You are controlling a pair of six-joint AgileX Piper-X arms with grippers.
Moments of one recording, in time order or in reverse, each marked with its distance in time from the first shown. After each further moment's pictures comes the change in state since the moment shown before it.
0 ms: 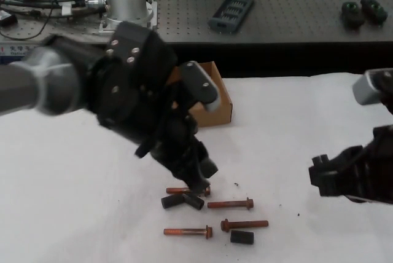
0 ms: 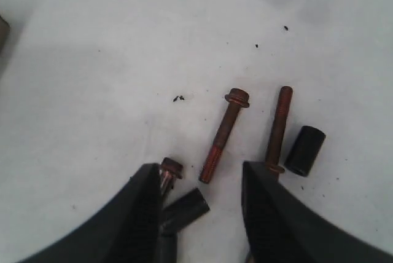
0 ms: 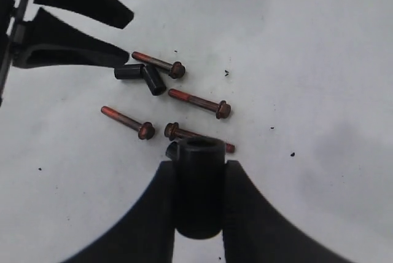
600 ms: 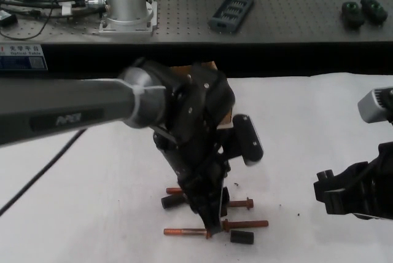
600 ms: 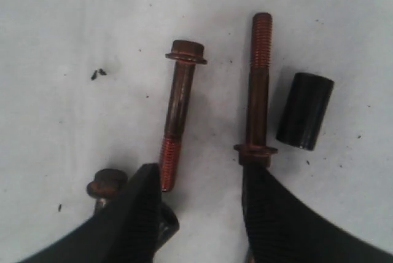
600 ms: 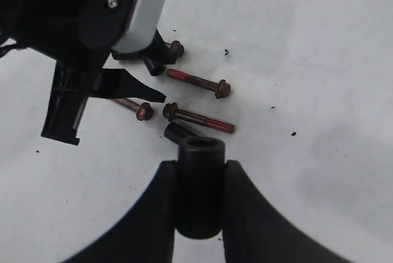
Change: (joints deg) left arm -7.0 13.2 -8.2 10.1 -9.9 11.2; right arm 0.0 -0.3 0.8 0.2 -0.6 0.0
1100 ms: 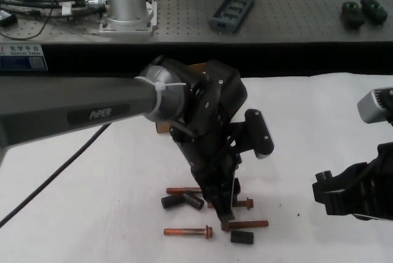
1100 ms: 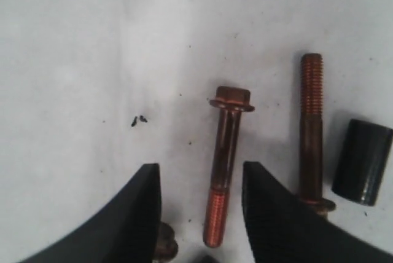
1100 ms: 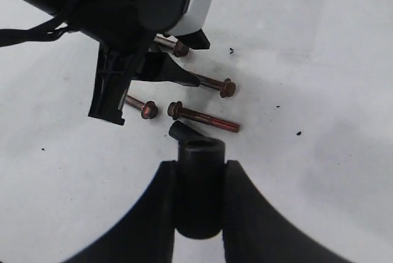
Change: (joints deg) left arm -0.1 4.6 -7.0 -0.2 -0.3 0.8; right arm 0.0 0.0 0.0 0.0 -0.8 0.0
